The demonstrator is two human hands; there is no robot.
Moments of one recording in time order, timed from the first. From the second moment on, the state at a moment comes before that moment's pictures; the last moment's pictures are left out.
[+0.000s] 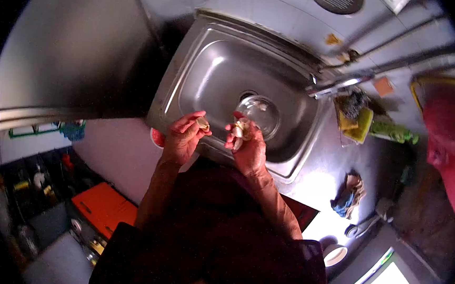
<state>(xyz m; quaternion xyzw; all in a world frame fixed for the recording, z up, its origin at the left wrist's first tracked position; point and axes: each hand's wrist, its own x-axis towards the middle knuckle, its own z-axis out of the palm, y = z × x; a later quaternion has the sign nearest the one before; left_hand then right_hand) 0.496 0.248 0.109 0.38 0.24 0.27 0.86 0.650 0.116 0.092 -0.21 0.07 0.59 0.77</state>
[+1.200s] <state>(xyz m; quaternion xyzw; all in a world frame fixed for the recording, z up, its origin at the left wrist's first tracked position) 0.574 0.217 0.079 0.70 0.25 0.18 0.65 0.657 0.104 0.090 -0.34 -0.03 0.45 0.83</state>
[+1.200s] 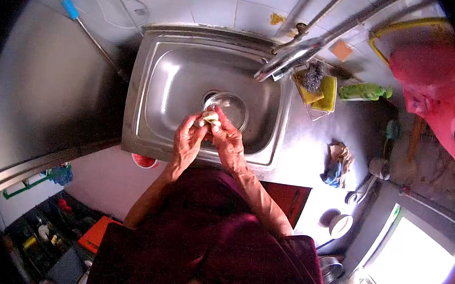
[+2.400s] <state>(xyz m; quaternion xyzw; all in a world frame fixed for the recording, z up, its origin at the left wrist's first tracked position) 0.589 0.207 0.084 0.71 0.31 0.16 0.61 0.657 0.099 0.078 -0.65 -0.16 0.27 0.69</state>
